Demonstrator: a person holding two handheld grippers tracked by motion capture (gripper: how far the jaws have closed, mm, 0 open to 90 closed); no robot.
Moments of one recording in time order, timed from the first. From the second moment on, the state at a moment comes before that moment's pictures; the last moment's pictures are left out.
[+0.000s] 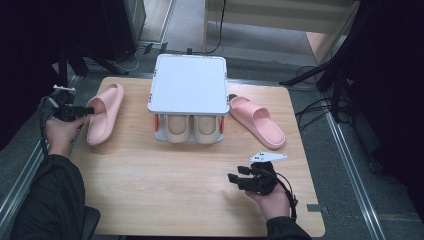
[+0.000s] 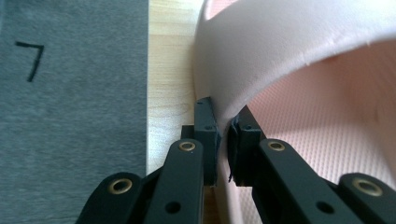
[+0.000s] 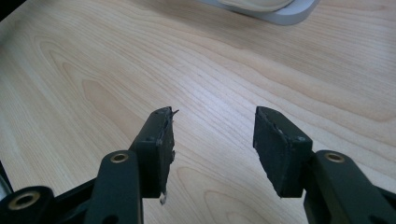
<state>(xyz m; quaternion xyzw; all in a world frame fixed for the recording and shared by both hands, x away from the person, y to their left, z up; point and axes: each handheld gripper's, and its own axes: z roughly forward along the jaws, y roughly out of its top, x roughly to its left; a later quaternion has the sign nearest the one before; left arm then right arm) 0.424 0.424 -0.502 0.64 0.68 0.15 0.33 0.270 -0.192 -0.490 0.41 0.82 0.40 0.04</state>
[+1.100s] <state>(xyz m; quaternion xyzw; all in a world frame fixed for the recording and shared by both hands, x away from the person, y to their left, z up) 0.316 0.372 -0.461 0.71 0.61 0.13 0.32 0.339 -0.235 -0.457 0.42 0.78 0.46 0.06</state>
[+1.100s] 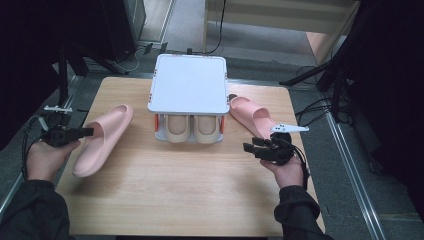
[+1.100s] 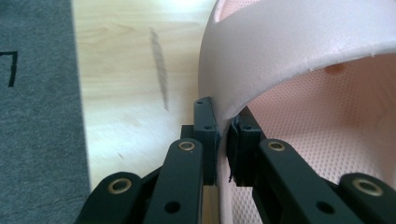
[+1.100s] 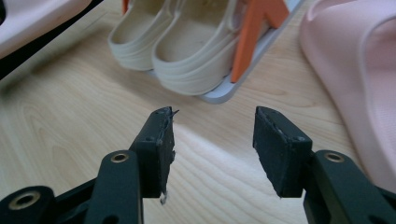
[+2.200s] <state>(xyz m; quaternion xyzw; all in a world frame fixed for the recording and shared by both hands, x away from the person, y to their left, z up) 0.253 0.244 -0.479 0.80 0.50 0.09 0.33 0.429 -0.260 -0.493 0.47 0.78 0.41 0.12</state>
